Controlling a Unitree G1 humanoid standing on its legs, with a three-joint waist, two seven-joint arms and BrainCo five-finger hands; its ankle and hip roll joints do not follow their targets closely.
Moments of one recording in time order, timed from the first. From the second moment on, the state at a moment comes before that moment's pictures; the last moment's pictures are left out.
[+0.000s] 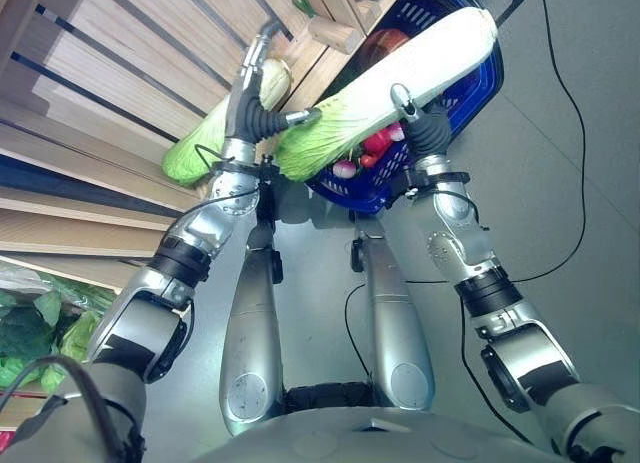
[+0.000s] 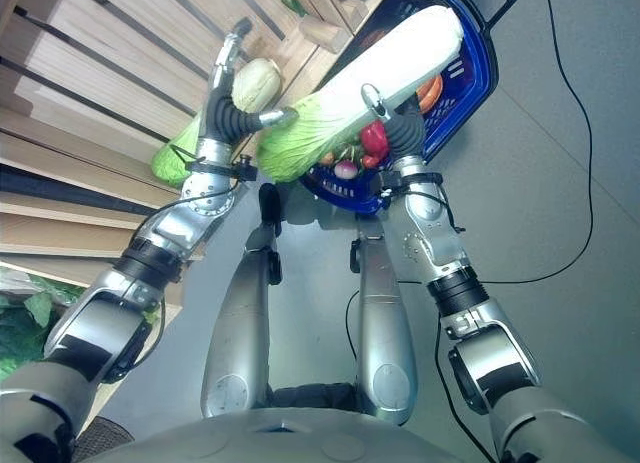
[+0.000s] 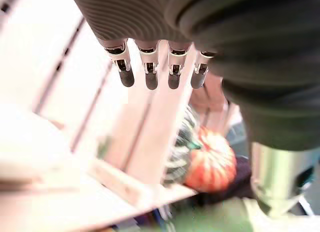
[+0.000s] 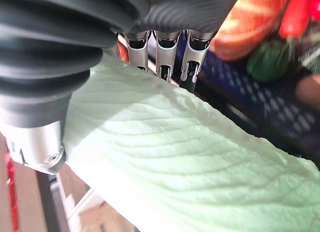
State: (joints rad) left arm -0.71 0.48 -0.42 0.45 0.12 -0.35 0.55; right arm -0.56 -0.34 0.30 0.24 0.59 -0.25 -0.21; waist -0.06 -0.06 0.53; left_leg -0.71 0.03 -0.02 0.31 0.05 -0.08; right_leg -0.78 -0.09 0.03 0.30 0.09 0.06
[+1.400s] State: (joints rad) left arm -0.89 0.50 -0.50 0.70 -0.01 -0.40 0.56; right arm -1.03 -0.45 0.26 1.18 0.59 -0.11 -0.20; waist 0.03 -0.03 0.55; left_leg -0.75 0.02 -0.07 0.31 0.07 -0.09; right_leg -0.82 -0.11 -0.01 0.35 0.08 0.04
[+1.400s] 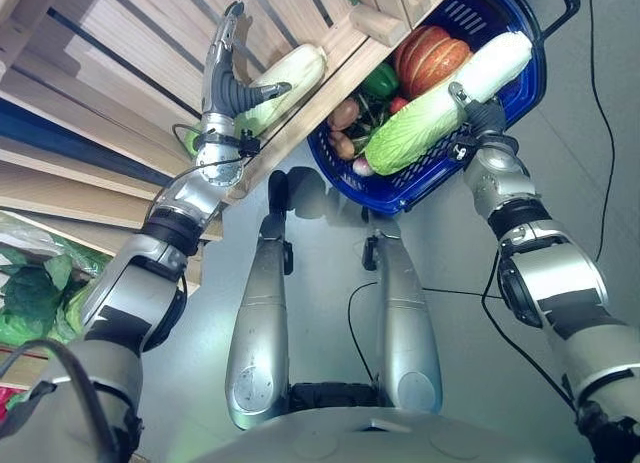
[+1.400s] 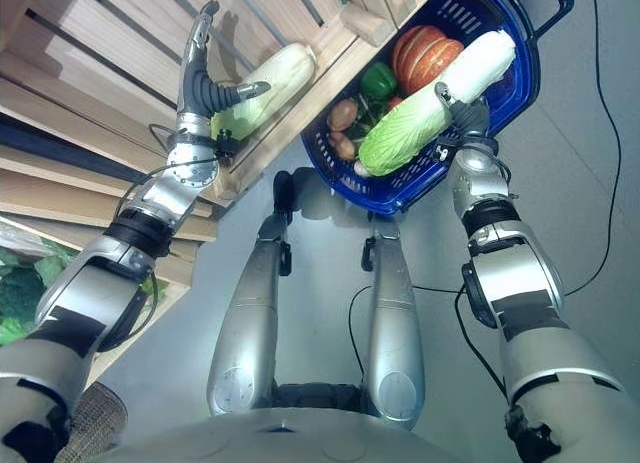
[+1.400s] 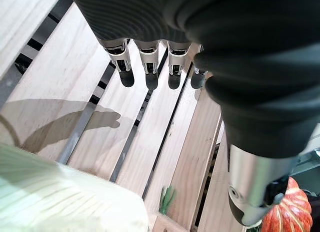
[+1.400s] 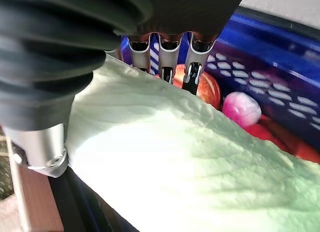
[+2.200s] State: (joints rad) left arm -0.90 0.50 -0.51 0.70 -0.02 -0.40 0.56; right arm -1.08 -0.45 0.29 1.25 0.57 0.03 -0.19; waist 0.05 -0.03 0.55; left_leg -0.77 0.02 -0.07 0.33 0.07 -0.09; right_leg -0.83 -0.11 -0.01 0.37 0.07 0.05
